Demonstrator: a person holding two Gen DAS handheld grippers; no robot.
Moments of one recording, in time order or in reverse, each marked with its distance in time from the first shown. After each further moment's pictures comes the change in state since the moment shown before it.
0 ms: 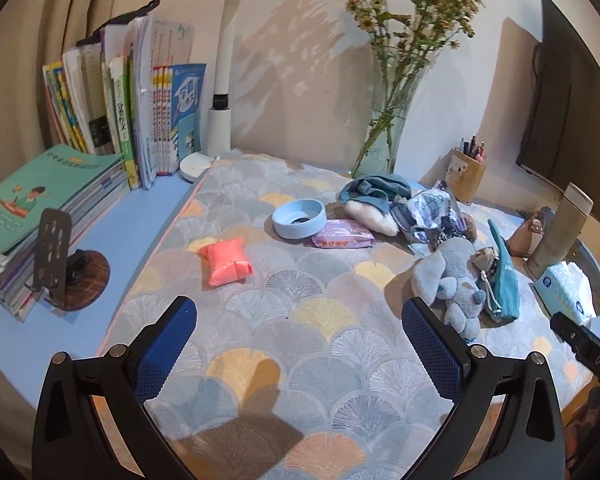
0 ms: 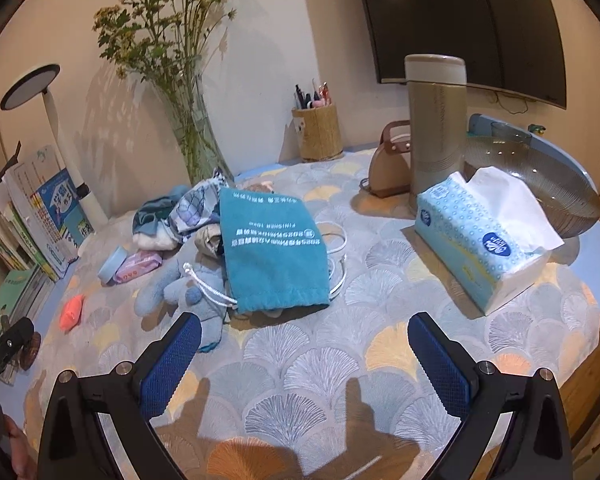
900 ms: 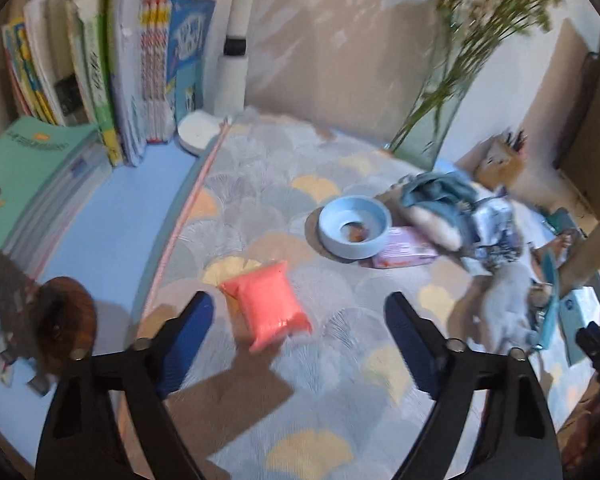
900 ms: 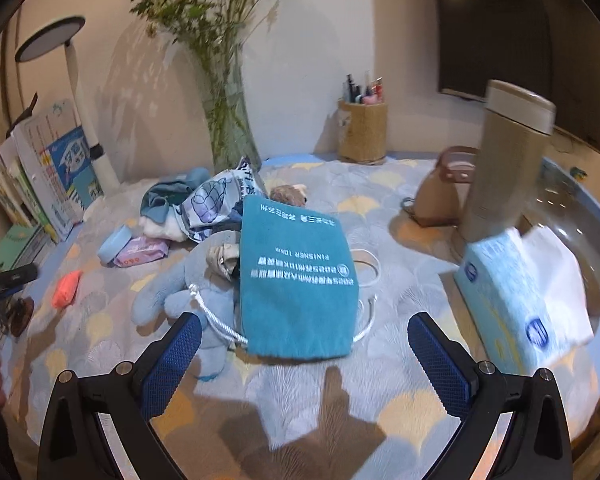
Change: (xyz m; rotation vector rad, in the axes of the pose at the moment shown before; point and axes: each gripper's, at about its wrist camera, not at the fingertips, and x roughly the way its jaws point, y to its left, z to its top) left arm 0.100 0.053 0.056 -0.045 0.239 -0.035; right arm 0.049 0.014 0.052 -0.176 0.098 0.065
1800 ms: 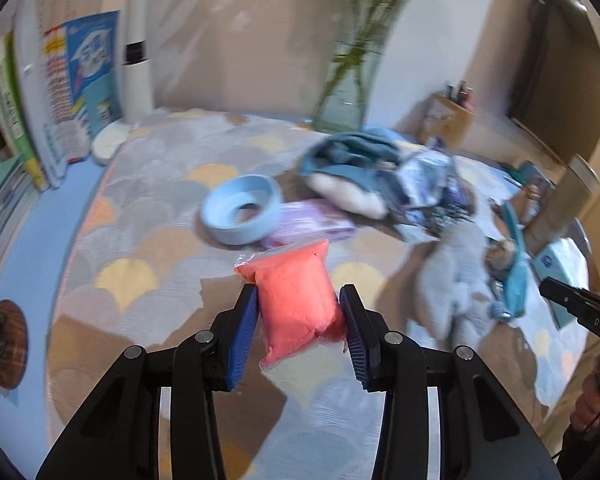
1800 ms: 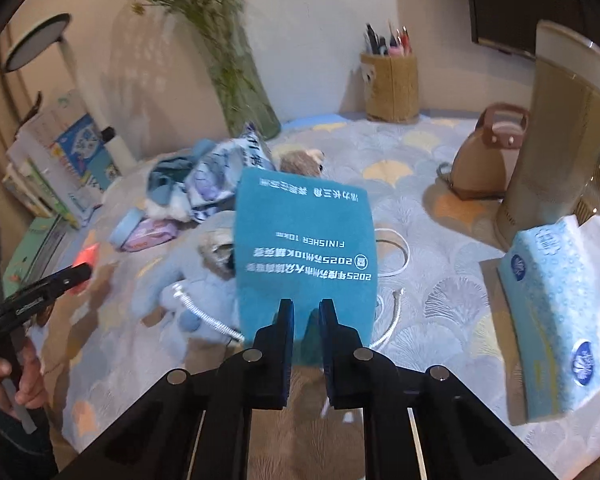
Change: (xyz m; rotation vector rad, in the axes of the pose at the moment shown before) left arm 0.005 -0.080 -0.016 0.176 0.010 -0.126; right arm 0.021 -0.022 0.006 0.005 0.115 0.150
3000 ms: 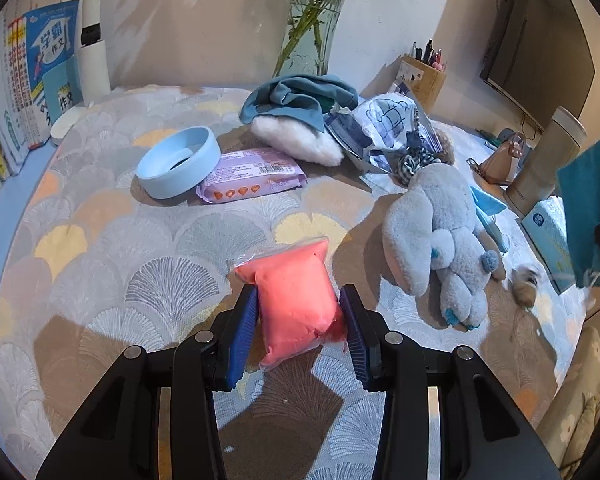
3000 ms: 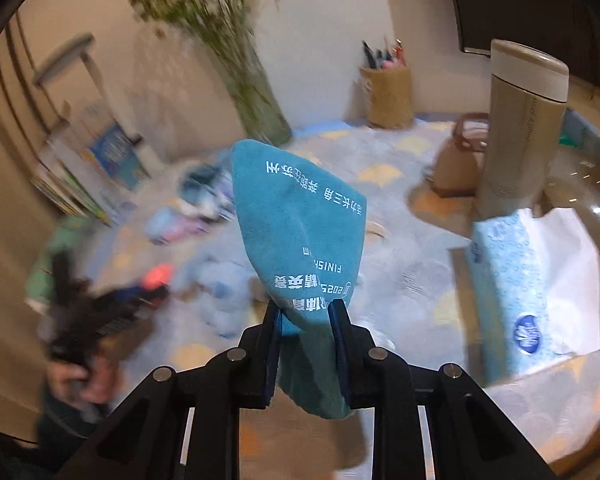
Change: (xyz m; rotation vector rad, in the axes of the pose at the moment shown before) left arm 0.030 -0.022 -0.031 0.048 0.043 -0.056; right arm -0.060 -0.022 0.000 0.057 -0.004 0.160
